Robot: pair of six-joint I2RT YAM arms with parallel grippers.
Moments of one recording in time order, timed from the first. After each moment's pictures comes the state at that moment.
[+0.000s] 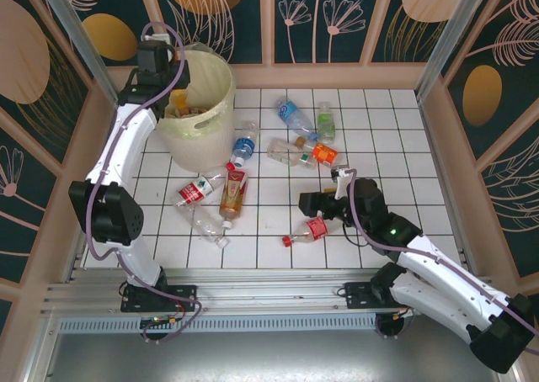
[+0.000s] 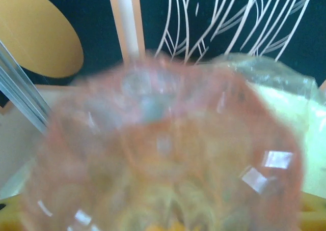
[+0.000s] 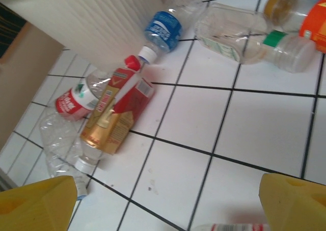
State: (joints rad) left arm -0.15 1.79 1.80 -0.47 -0.23 -0.13; right arm 0.71 0.74 0.55 -0.30 -0.05 0.55
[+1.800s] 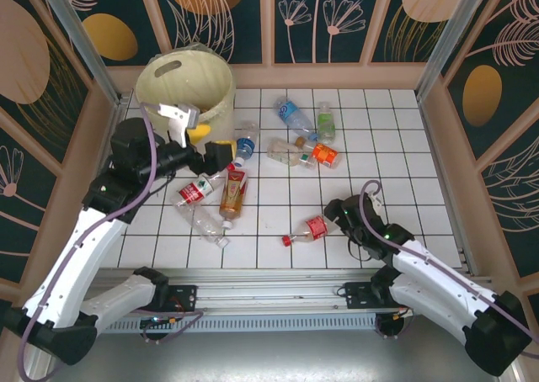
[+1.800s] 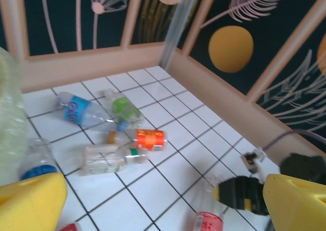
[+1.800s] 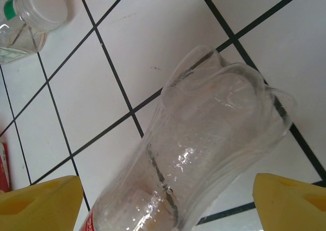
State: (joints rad) left arm -0.44 0.97 1.16 -0.42 0.47 -0.26; right arm 0.64 0.77 0.37 -0.47 0.21 1.17
